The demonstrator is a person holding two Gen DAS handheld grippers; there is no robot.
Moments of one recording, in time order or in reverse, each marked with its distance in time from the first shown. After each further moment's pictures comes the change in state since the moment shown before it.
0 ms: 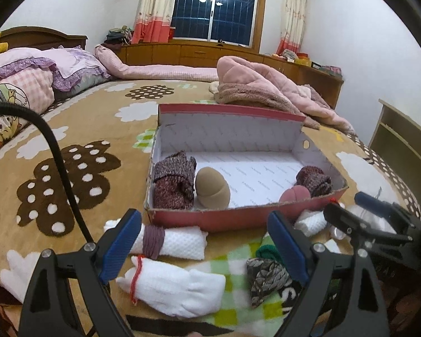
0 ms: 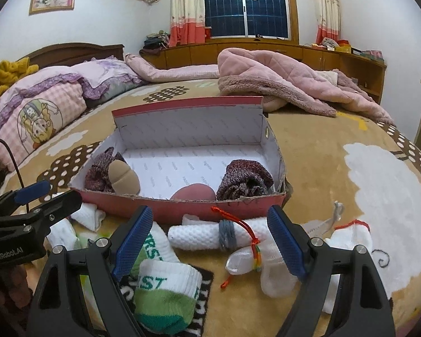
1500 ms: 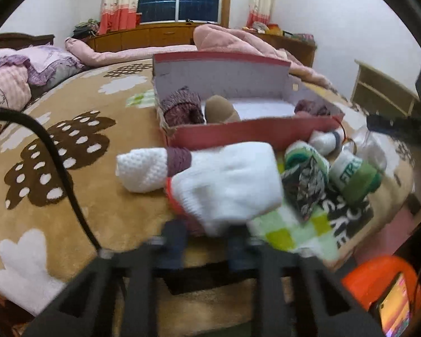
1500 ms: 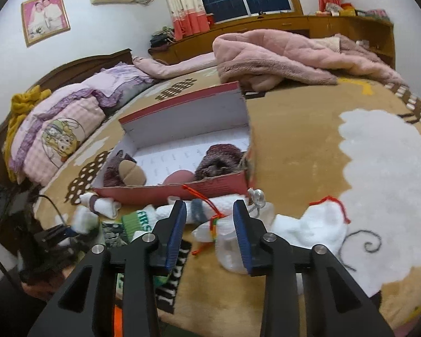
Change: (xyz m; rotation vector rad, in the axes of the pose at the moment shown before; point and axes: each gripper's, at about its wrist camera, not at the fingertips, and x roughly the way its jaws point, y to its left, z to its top) left arm 0.007 0.037 -0.060 0.167 0.114 -0.099; right arm -0.028 -0.069 -0.003 0.125 0.074 0.179
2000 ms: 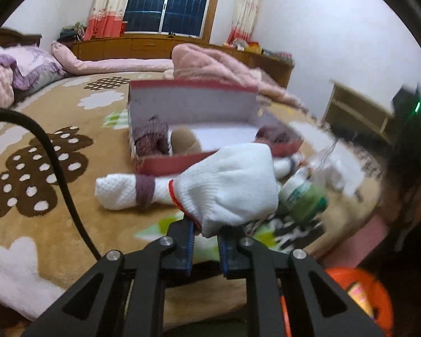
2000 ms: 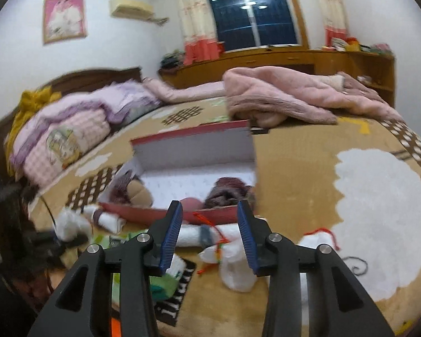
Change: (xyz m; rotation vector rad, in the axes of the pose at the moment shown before) left arm -0.034 -0.009 0.010 -0.022 -0.071 -0.147; right arm -0.019 0.021 0.003 -0.104 -0.142 -0.001
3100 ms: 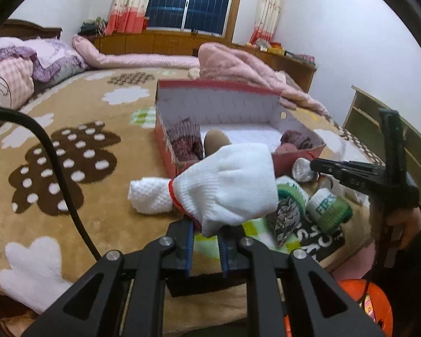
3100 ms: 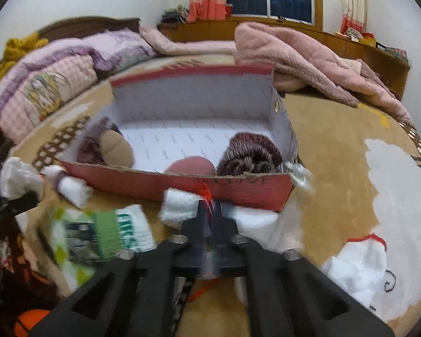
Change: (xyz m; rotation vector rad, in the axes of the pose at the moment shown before) left arm 0.000 0.021 0.013 -0.082 0.015 0.084; right arm 0.080 0.022 -0.009 -0.095 0.189 -0.070
